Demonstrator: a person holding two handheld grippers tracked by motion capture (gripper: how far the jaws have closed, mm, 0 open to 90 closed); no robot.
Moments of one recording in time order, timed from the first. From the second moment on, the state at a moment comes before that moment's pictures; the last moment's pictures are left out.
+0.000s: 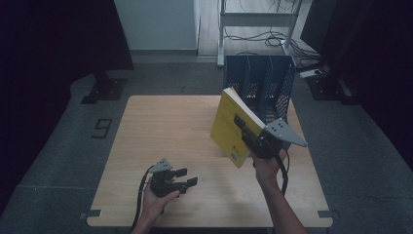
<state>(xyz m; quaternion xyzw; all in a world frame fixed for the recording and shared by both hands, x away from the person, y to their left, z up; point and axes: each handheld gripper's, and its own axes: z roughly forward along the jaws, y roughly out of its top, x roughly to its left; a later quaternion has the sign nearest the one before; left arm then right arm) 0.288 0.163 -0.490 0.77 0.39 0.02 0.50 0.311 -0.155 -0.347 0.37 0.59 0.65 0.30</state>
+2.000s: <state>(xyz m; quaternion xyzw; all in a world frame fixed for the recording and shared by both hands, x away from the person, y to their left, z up) 0.295 0.179 -0.493 0.76 0.41 0.01 0.50 0.383 -0.156 -0.351 0.42 0.59 0.59 0.36</state>
